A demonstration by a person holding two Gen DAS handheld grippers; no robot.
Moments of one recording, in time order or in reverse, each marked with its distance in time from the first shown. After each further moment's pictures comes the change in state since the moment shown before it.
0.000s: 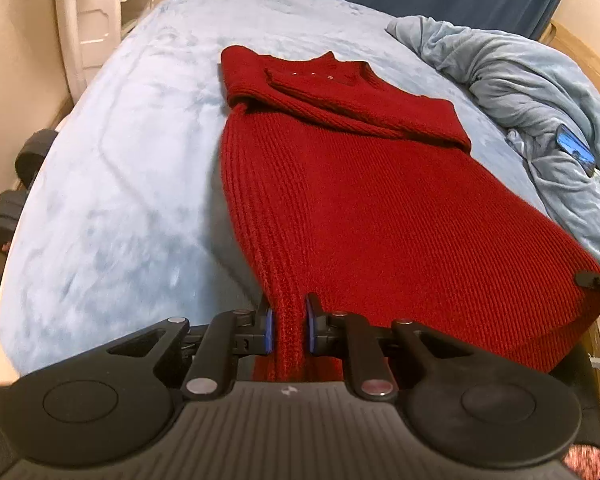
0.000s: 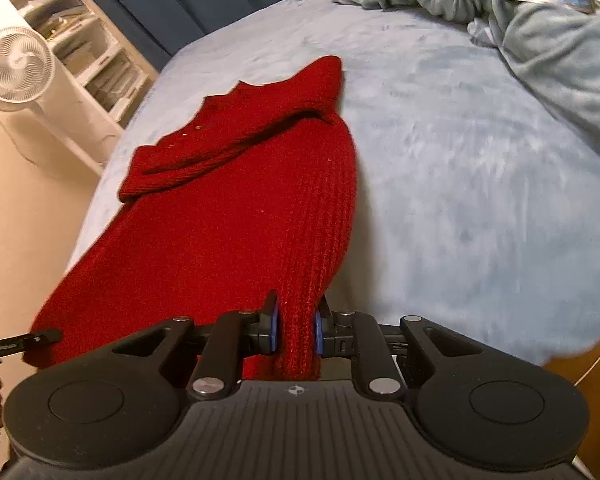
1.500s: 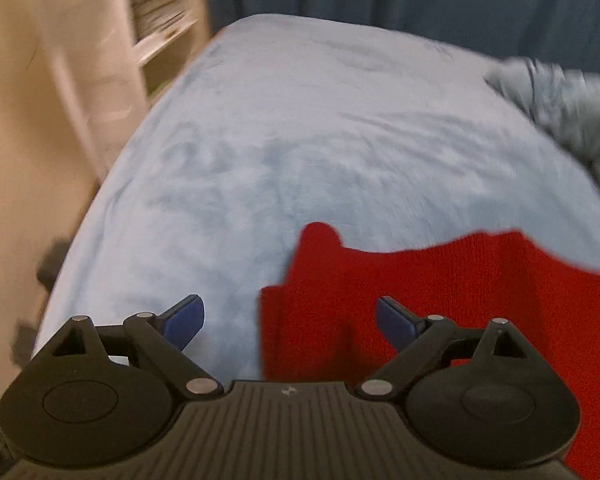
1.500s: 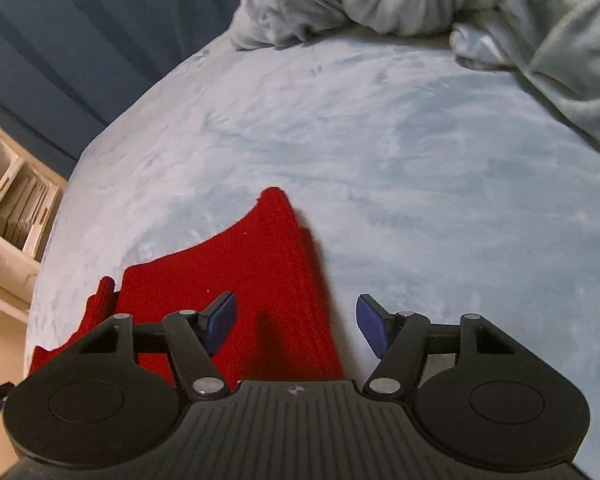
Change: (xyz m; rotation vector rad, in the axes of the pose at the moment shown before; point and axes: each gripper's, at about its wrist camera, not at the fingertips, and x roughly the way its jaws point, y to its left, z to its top) left arm 0.206 0.018 0.273 0.046 -0.107 0.293; right arm 0.203 -0.036 0.198 0.246 -0.172 -0.137
